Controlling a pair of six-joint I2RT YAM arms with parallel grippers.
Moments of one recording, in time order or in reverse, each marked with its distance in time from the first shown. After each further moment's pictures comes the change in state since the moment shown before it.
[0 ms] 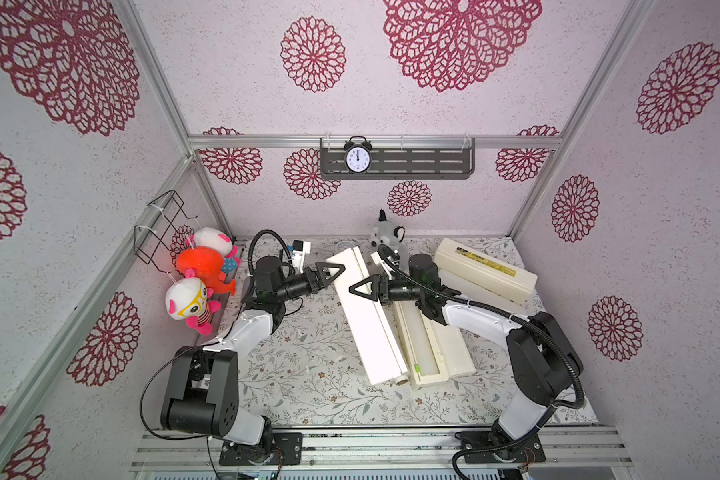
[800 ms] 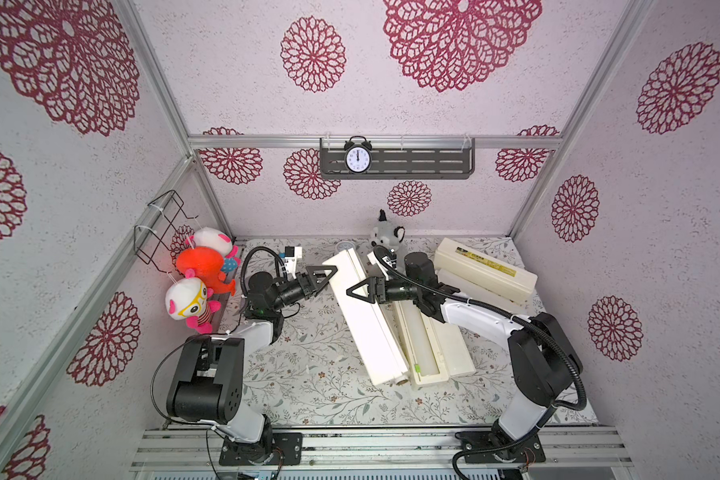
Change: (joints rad) left arm 0.042 0.081 -0.143 0.550 0.056 -0.334; right arm 0.010 0.000 0.049 -0.122 0.030 -0.132
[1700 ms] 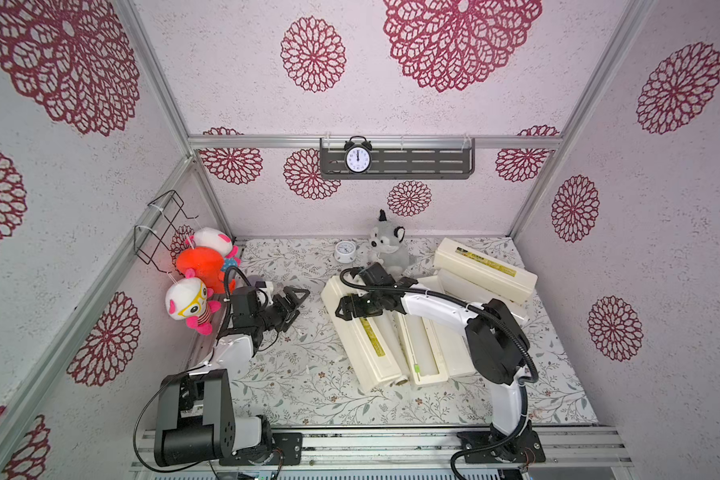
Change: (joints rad) left arm 0.187 -0.219 -0.101 -0.829 -0.222 0.275; right arm 0.123 0.249 0.325 -0.629 0.488 -0.260
